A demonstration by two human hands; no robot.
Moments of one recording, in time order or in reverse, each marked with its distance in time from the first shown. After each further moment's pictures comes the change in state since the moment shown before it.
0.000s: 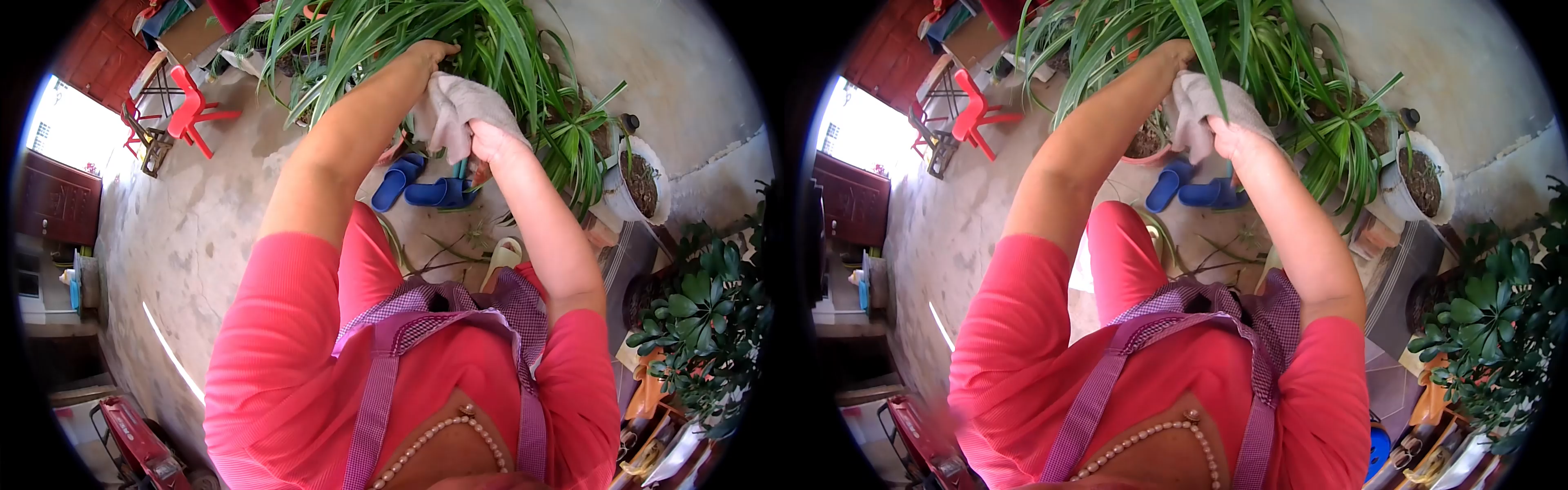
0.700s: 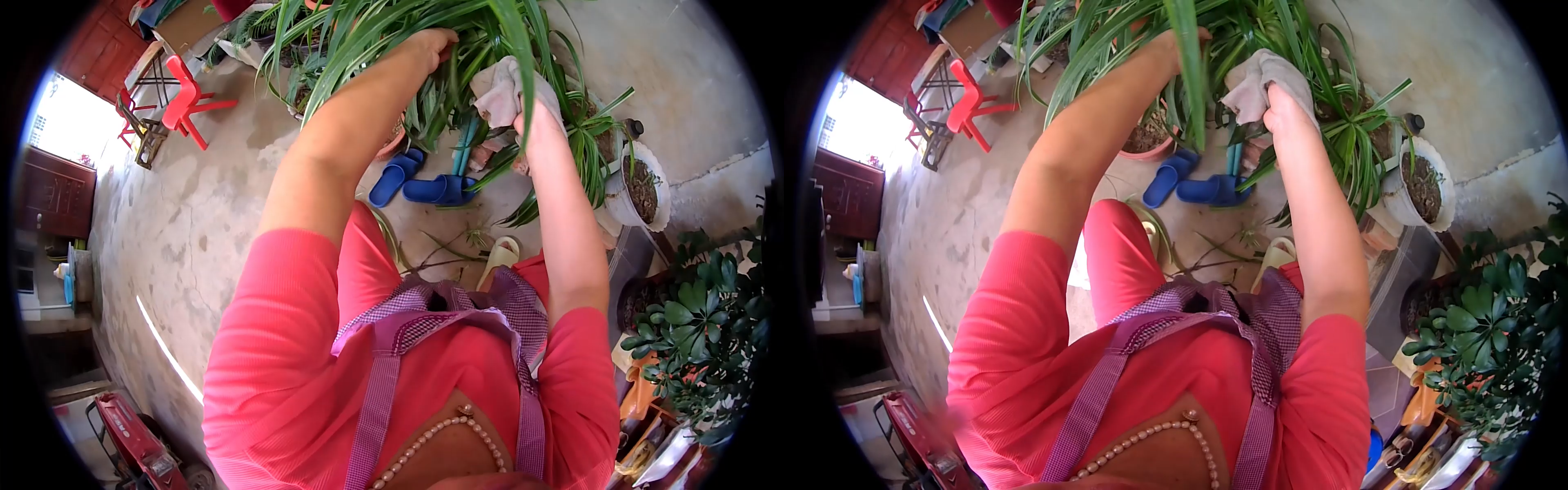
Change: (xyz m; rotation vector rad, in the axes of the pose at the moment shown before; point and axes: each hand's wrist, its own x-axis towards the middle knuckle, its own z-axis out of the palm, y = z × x) left_hand -0.006 0.006 -0.017 -0.086 -0.089 0.280; right_hand 0.036 -0.029 -0.045 -0.023 0.387 -0.162
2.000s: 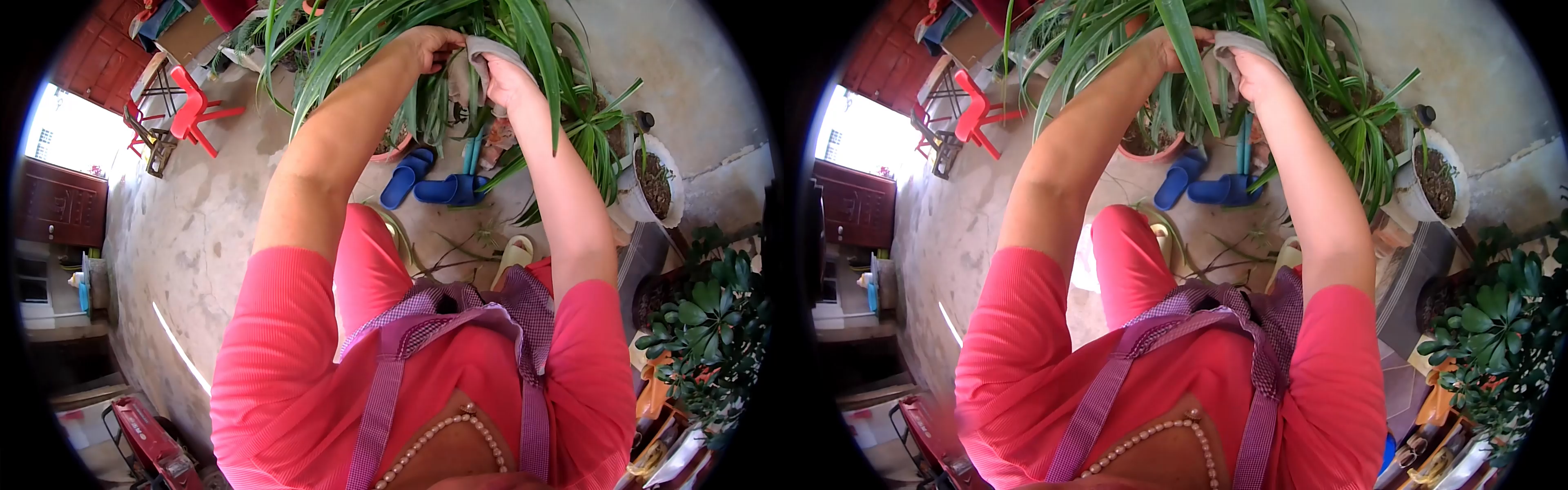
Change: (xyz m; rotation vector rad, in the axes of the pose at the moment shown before) left_hand -0.004 0.010 -0.005 0.245 -0.153 -0.148; right_hand 0.066 0.037 0.022 0.011 -0.268 0.138
